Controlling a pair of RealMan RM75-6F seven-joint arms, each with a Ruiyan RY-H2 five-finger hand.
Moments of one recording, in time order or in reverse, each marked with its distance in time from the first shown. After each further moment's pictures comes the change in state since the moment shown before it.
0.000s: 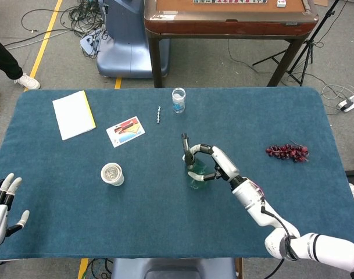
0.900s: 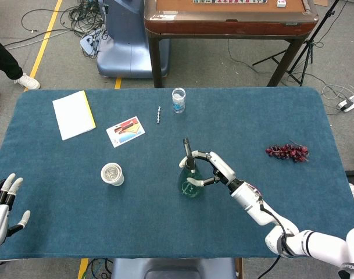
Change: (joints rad) left arm -0.002 -0.003 0.001 0.002 -0.002 -0.009 0.000; right arm 0.026 -0.073 -0.078 0.204 -0.187 0.044 0.331
